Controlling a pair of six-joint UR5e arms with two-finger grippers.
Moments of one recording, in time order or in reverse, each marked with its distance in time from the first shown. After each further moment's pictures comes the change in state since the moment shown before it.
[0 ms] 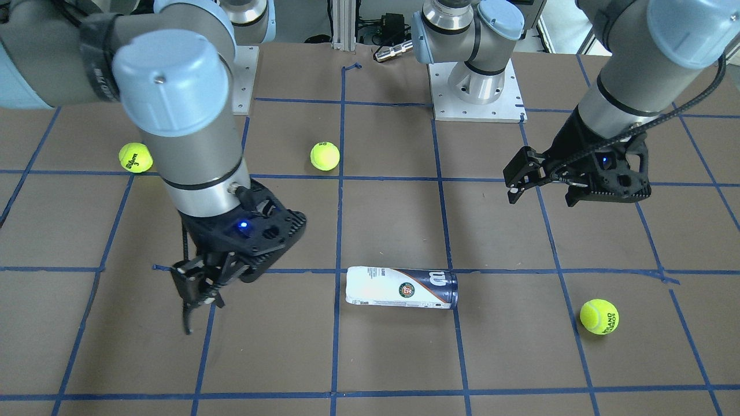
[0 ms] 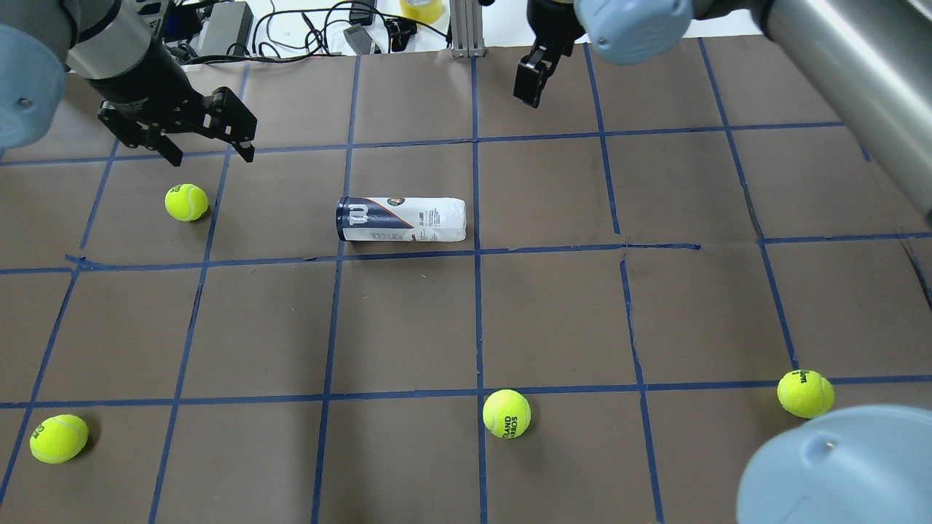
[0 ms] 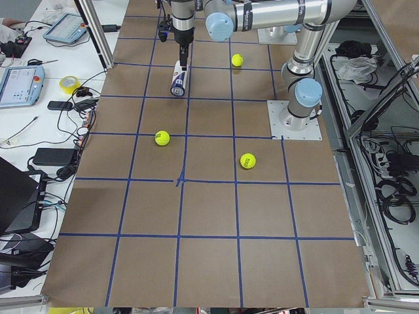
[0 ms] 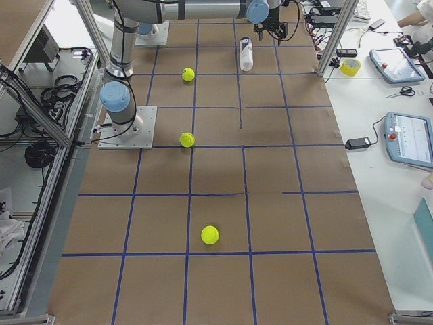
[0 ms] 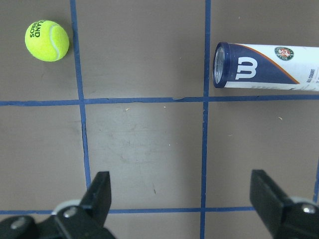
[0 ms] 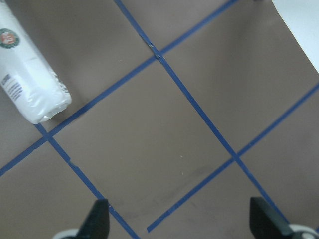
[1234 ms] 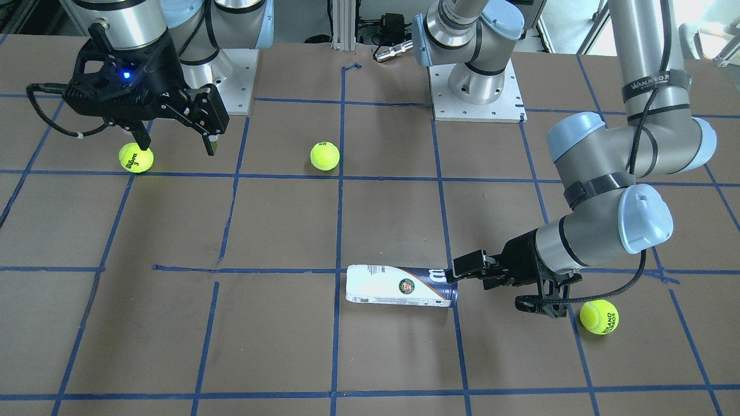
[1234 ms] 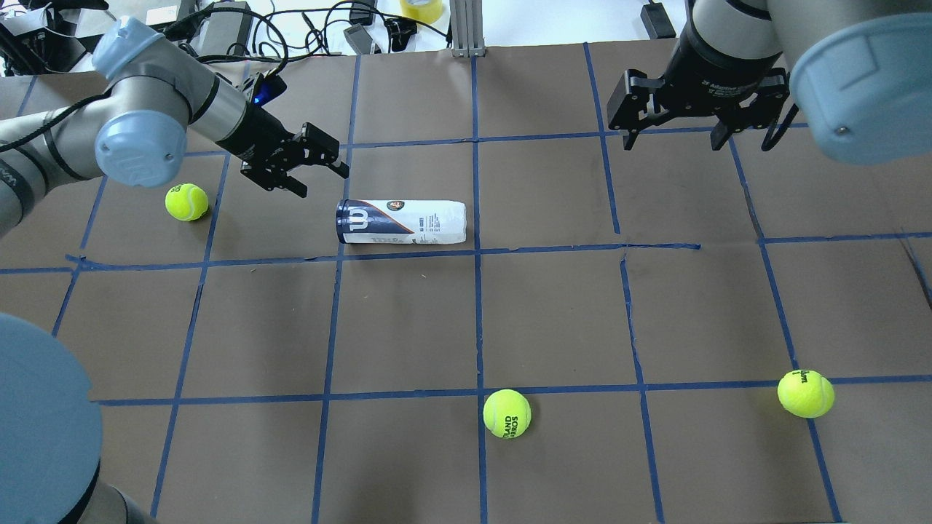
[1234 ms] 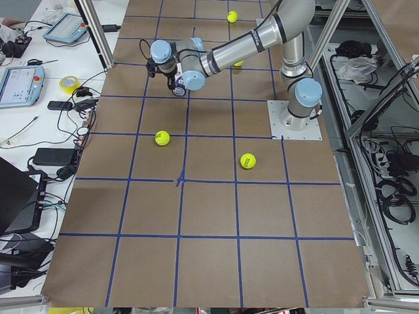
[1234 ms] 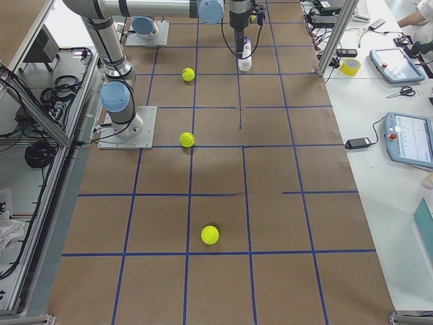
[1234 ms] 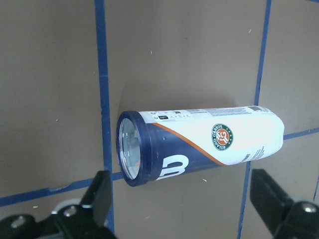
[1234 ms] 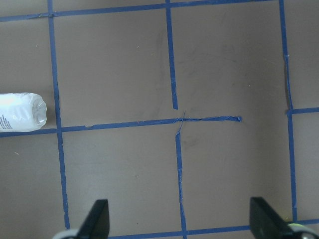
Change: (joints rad) left arm 0.052 -0.312 -0.090 0.231 -0.422 0.047; right arm -0.102 -0.406 0.324 0.142 -0.006 0.820
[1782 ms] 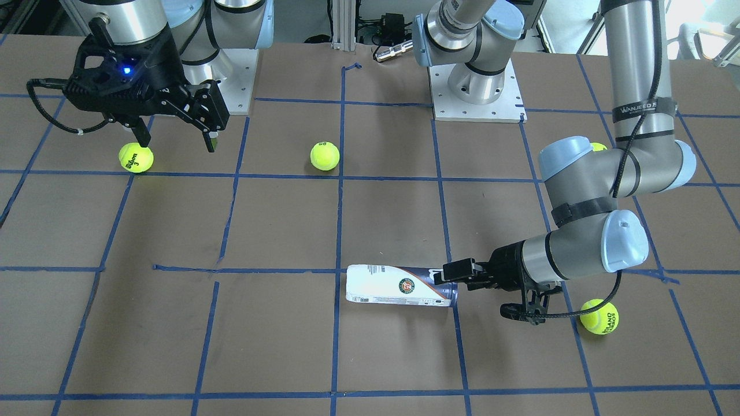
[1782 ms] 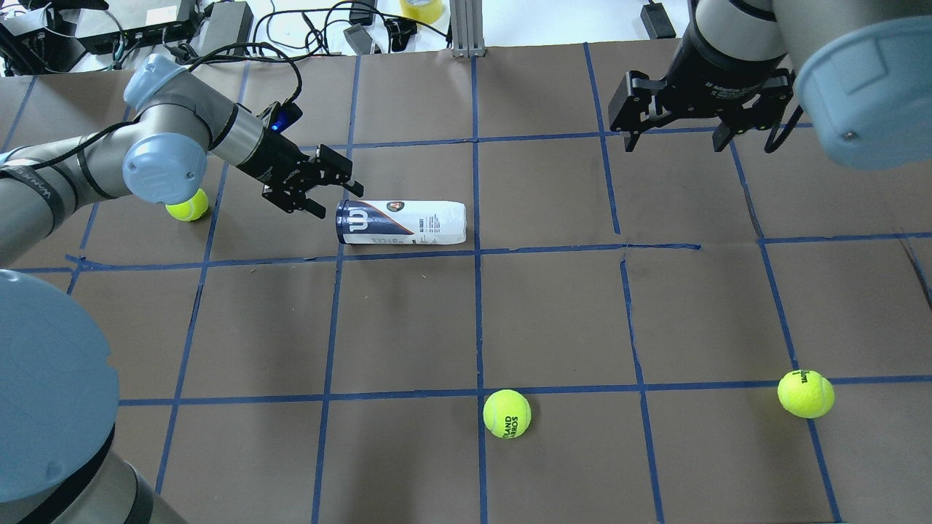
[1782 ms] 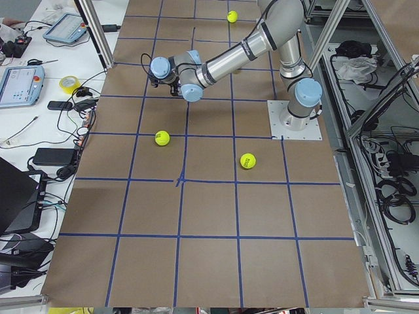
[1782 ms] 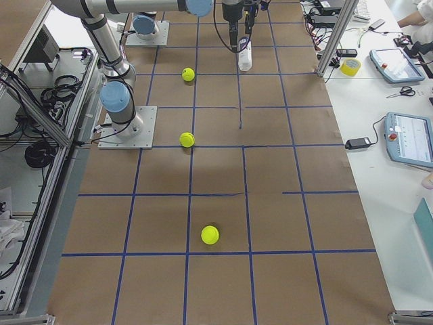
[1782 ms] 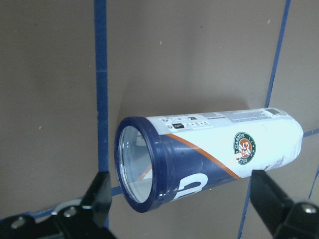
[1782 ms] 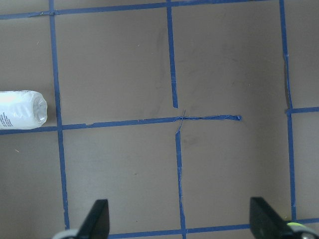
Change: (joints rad) left arm 0.002 -0.059 -0.033 0.003 -0.066 0.009; right arm 0.000 -0.005 0.002 0.004 0.000 -0.008
